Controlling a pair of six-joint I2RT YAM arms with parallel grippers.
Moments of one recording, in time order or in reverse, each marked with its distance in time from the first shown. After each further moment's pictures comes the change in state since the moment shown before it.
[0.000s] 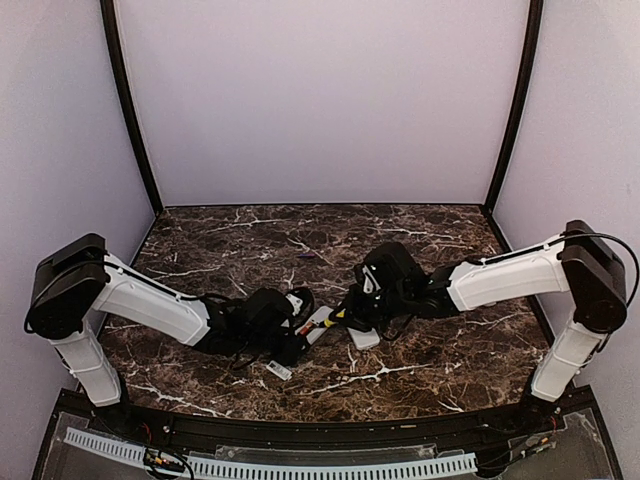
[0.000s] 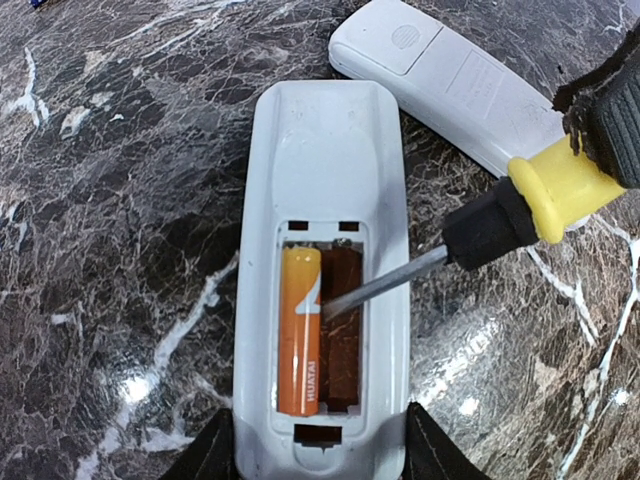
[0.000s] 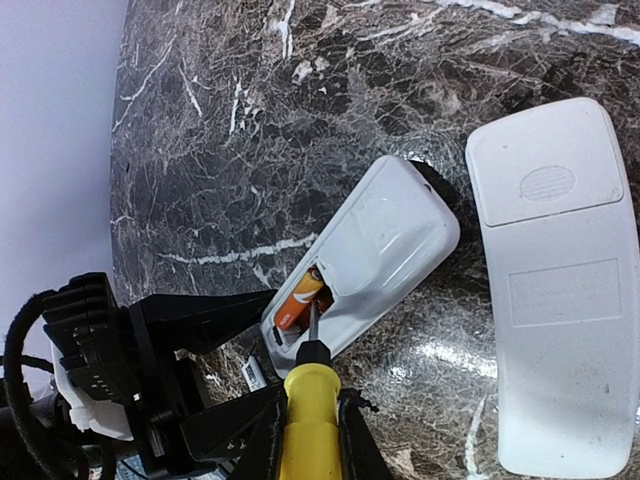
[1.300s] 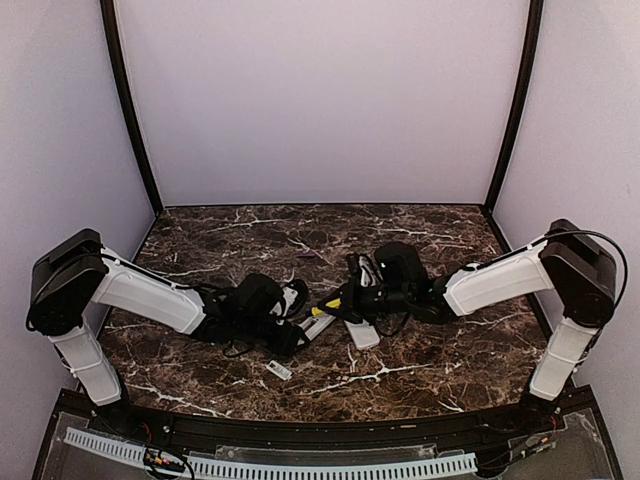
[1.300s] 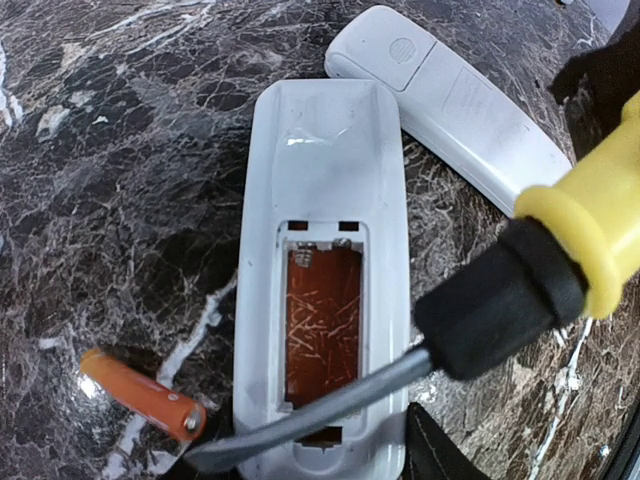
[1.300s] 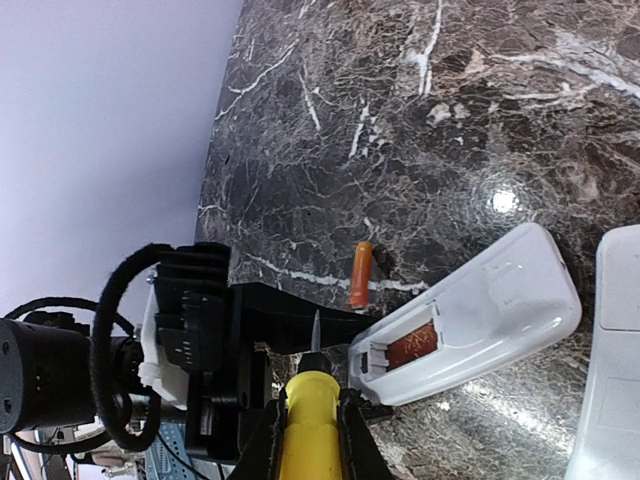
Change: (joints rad) left arm 0.097 -0.010 0.003 0.006 0.195 0.003; right arm -0.050 0.060 -0.080 0.375 -0.175 -0.043
